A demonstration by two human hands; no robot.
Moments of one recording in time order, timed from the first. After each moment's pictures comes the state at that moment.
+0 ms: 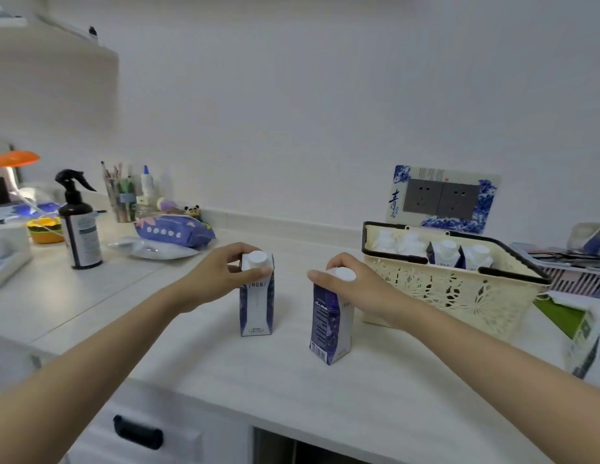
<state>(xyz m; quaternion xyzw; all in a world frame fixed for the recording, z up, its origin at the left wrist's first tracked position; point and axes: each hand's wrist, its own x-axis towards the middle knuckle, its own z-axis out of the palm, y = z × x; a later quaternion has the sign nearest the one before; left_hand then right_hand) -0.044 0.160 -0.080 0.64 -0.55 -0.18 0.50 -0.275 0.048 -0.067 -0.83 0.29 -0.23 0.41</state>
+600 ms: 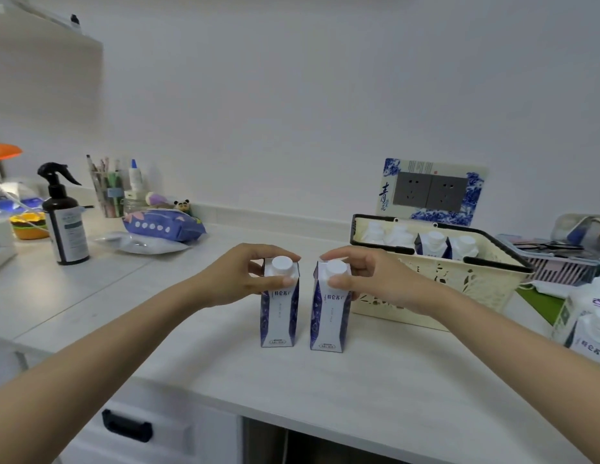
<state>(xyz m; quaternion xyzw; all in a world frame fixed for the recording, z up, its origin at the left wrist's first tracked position) -0.083 0.152 -0.073 0.58 -0.67 -0.17 0.43 -0.312 0.032 -0.058 -0.86 0.20 -0.22 0.43</state>
